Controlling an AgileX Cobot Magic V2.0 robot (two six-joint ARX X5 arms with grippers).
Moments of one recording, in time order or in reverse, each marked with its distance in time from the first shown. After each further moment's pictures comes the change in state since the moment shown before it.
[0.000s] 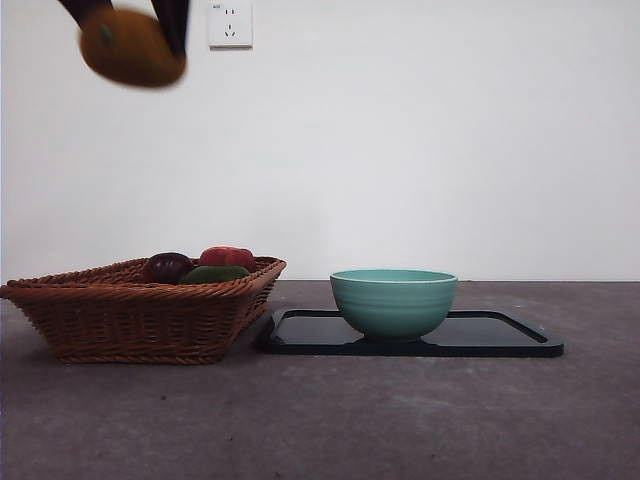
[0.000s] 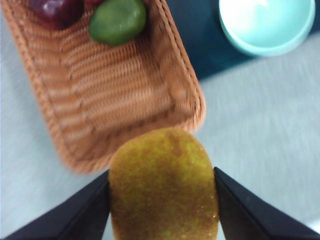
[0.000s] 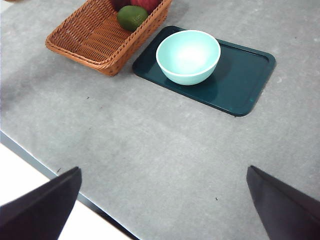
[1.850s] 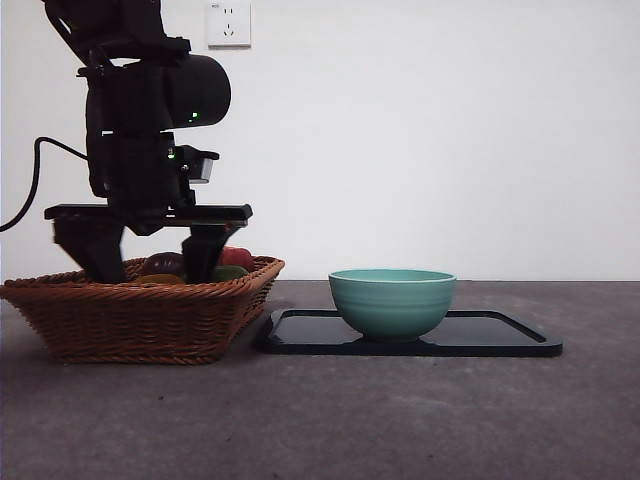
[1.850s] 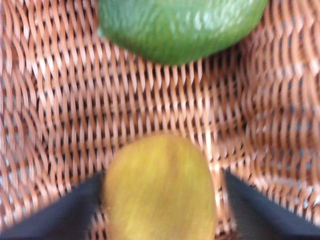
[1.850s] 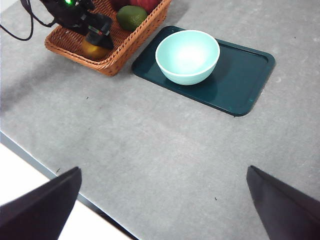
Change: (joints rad) left arm 0.172 0.315 -0.341 0.559 -0.001 -0.046; right arm 0.000 0.000 0.000 0.000 0.000 0.000
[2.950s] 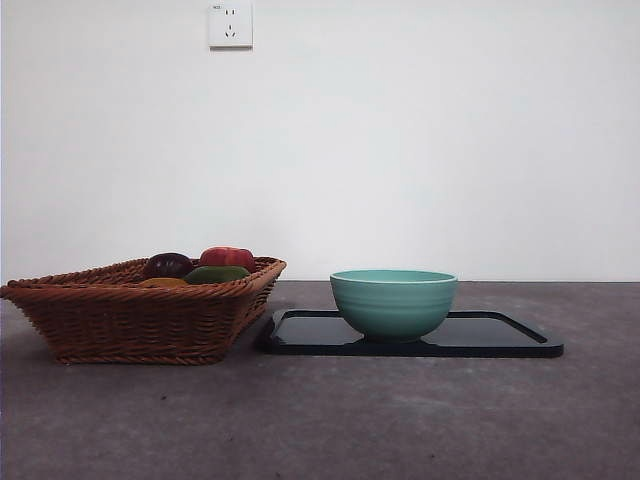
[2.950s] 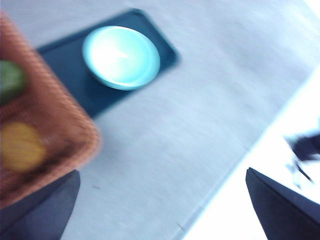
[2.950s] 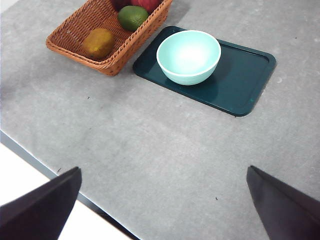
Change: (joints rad) left arm -0.035 -0.686 0.098 -0.376 0.556 0.298; right arm 0.000 0.000 0.000 0.000 0.000 0.000
